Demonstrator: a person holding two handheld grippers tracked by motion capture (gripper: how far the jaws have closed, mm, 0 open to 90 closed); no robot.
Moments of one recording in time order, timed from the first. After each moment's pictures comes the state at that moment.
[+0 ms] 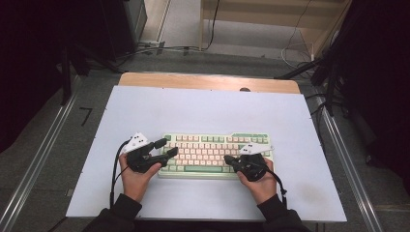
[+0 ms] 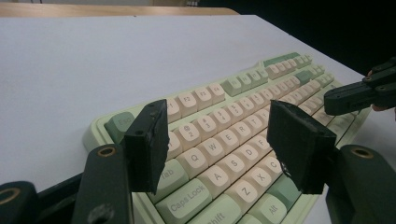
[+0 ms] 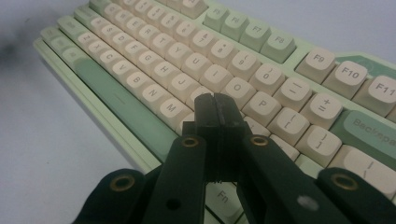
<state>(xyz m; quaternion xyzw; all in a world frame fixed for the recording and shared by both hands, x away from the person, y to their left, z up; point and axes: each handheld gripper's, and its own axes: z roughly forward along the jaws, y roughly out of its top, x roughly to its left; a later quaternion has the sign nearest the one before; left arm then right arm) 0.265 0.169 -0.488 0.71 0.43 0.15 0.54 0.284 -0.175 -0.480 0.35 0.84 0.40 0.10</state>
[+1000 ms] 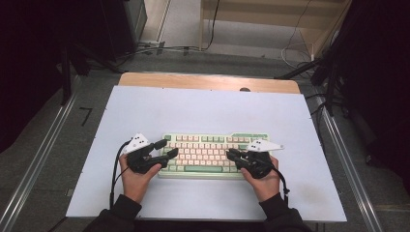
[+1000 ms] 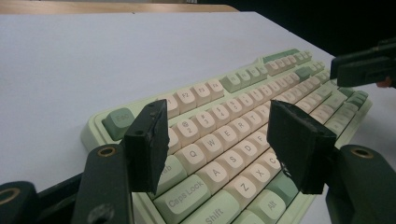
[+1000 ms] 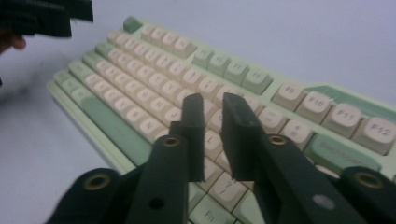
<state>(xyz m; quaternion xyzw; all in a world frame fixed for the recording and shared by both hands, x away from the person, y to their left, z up) 0.264 0.168 -0.489 0.71 0.43 0.14 0.54 0.286 -0.188 -0.469 0.36 0.81 0.45 0.11</state>
